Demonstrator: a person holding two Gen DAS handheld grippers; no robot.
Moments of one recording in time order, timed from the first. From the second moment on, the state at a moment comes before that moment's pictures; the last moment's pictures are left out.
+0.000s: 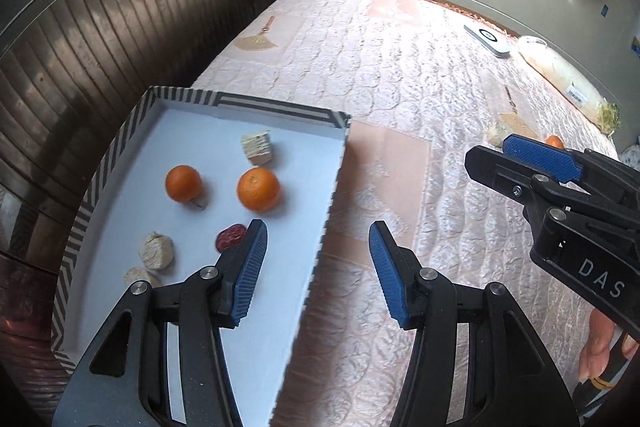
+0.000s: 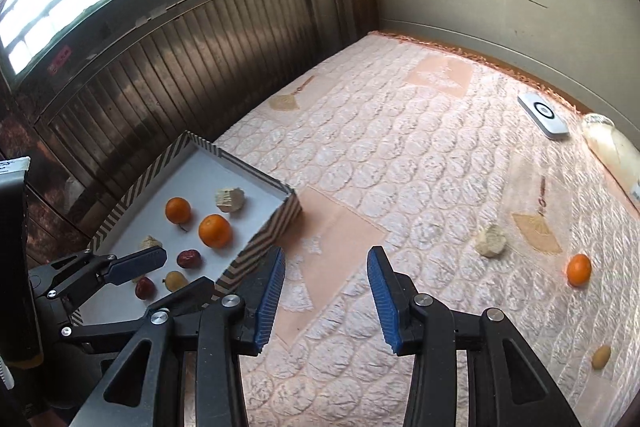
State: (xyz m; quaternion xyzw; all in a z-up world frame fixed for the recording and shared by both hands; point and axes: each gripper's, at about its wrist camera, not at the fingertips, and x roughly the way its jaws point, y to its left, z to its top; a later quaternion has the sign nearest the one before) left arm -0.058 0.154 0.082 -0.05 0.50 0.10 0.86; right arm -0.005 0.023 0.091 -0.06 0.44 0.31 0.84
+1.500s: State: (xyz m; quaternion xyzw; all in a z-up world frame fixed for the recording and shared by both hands) left arm 0.092 -0.006 0.034 0.01 0.53 -0.04 0.85; right arm 0.029 -0.221 0.057 0.05 0.49 0.11 0.86
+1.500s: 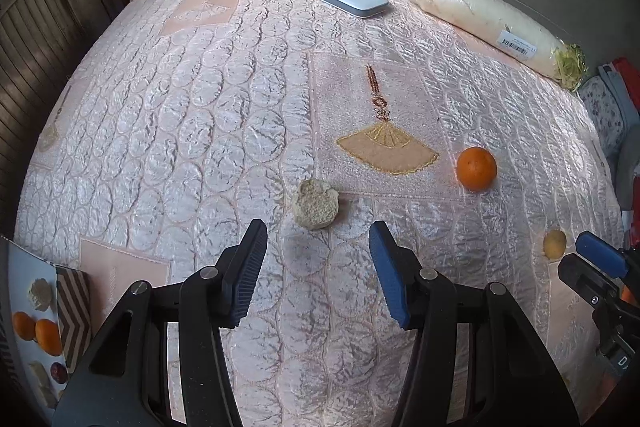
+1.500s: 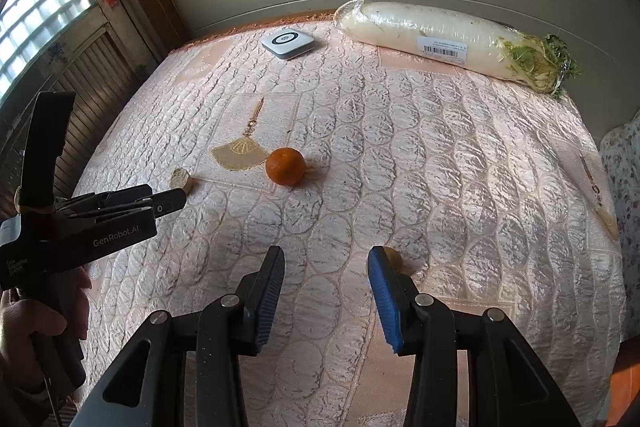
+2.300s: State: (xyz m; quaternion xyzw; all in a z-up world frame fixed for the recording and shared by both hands) left arm 0.124 -0.008 0.016 0.00 0.54 -0.06 0.84; right arm 0.051 -0.242 0.024 0.05 0.54 0.09 0.83
